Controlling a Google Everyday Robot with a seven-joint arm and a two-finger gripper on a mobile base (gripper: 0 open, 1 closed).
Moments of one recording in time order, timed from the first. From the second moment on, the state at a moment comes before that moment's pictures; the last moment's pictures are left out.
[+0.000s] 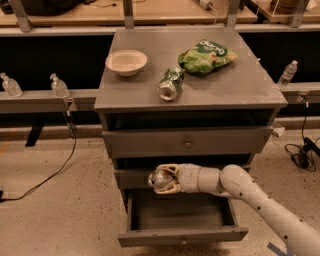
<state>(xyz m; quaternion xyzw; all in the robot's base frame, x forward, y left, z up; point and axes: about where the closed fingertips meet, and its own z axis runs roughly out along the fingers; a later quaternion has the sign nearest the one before) 0.574 -0.019 0.550 -0.61 0.53 0.20 0.56</state>
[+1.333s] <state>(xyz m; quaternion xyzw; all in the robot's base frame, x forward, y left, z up) 0.592 -0.070 0.710 -0.52 0.44 0.28 0.68</state>
